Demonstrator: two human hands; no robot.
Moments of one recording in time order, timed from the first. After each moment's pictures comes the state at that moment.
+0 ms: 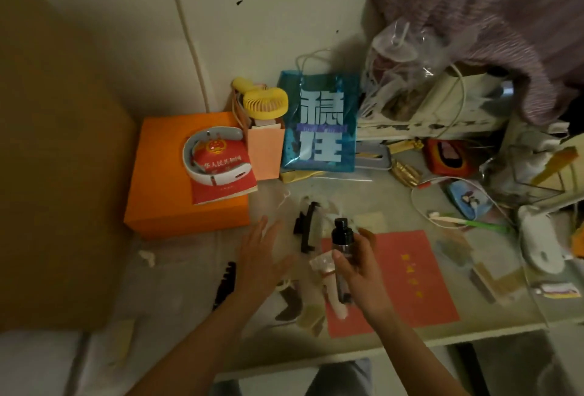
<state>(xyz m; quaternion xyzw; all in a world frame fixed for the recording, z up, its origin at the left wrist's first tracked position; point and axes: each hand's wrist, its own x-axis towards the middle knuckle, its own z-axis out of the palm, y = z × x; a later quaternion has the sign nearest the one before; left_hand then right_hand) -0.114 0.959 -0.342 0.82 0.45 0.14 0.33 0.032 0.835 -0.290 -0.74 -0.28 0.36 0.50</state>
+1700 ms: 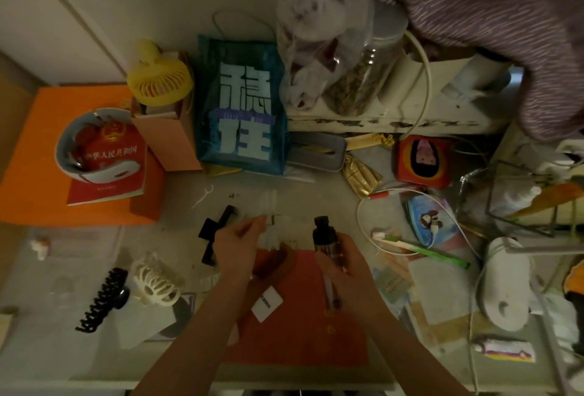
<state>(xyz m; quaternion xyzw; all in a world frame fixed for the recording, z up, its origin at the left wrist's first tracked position) 0.127 0.933 -0.329 0.46 0.70 0.27 0.48 0.268 0.823 -0.309 -0.73 -0.28 0.48 0.40</state>
